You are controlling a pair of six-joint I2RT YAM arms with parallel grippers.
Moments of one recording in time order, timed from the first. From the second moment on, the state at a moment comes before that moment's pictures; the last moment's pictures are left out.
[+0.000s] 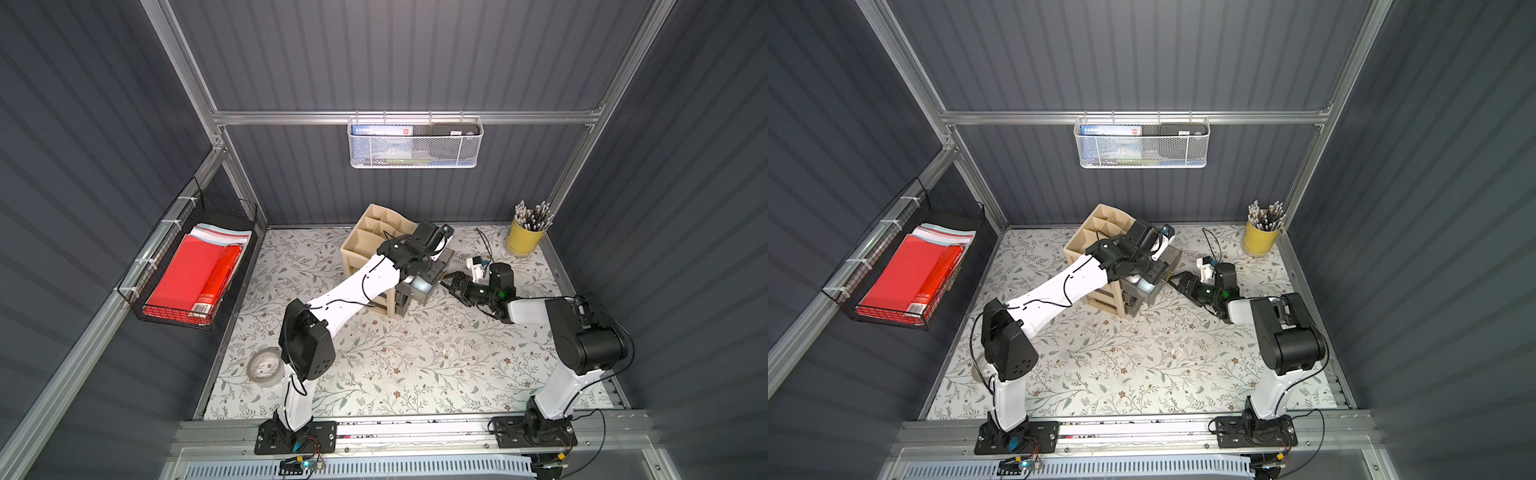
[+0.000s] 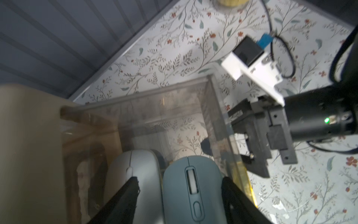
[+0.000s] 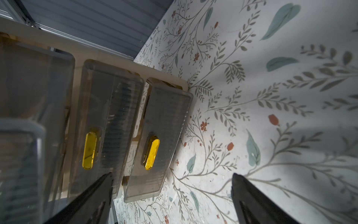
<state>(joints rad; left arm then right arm) -0.79 1.97 1.91 -0.82 -0.14 0.06 0.22 1.78 0.74 0.53 -0.73 0.78</state>
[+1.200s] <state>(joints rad) -0.77 1.87 1.74 -0.84 0.03 0.09 0.31 1.73 0.68 0.54 -0.73 0.73</state>
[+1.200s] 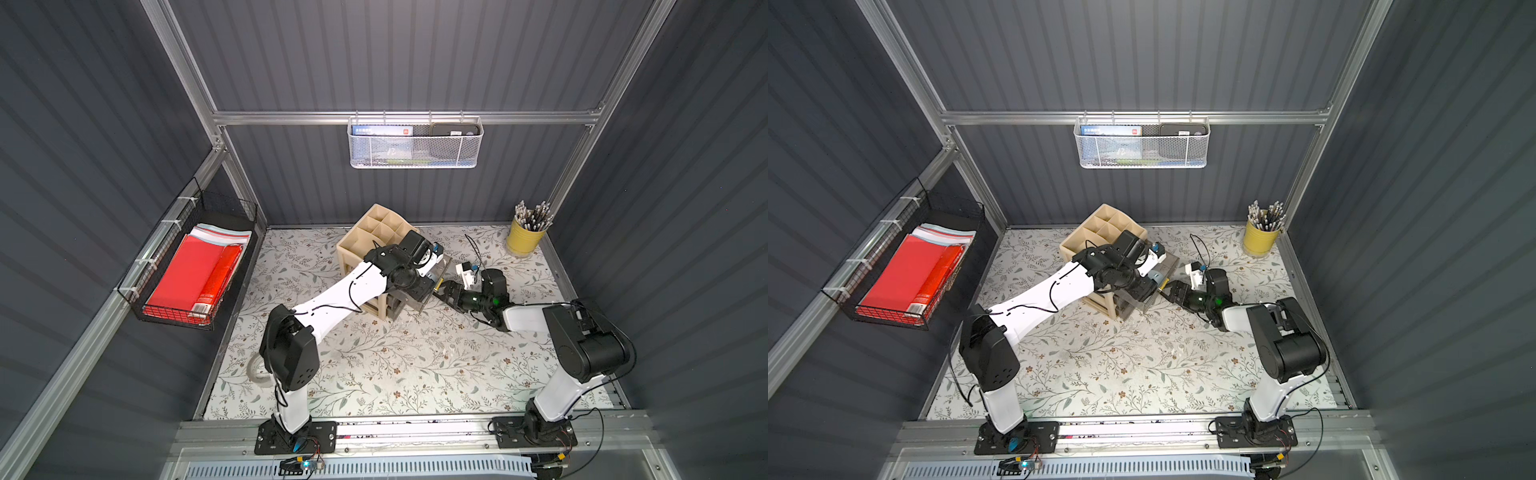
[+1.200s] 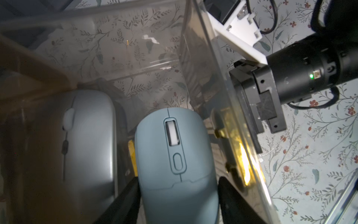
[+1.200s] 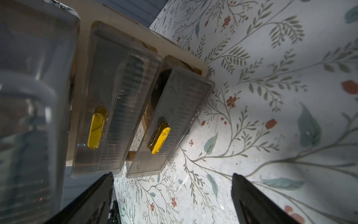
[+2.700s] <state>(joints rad) -0.84 1.72 1.89 -0.87 -0.21 0.03 0.32 1.74 0.69 0.53 -0.74 0.69</state>
